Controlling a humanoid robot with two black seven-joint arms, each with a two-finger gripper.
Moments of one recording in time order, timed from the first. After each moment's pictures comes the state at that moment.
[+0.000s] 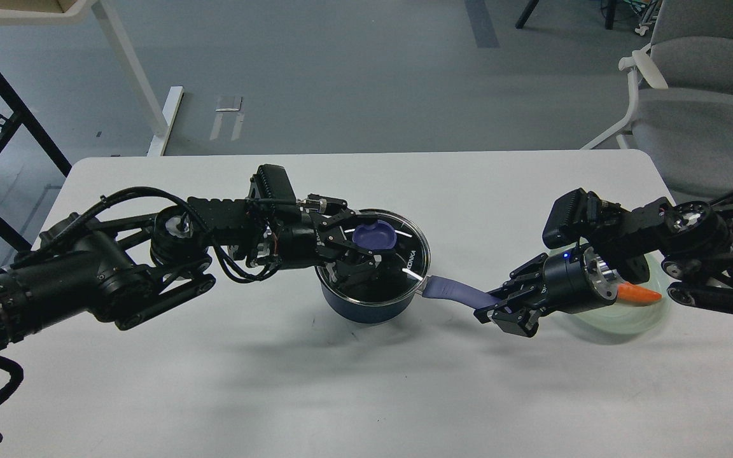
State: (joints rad) left arm -0.98 0.37 -0.18 -1.08 2.03 0.06 -0.49; right arm 1.43 -0.65 -0.60 1.37 -1.55 0.11 0.49
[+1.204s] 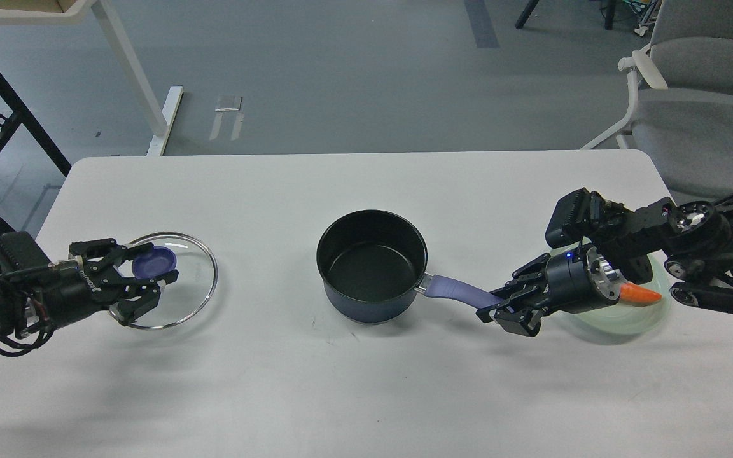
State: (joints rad) left arm -0.62 0.89 -0.14 -1.01 1.91 0.44 -0.49; right arm 1.43 -0.66 -0.60 1.37 -1.55 0.11 0.49
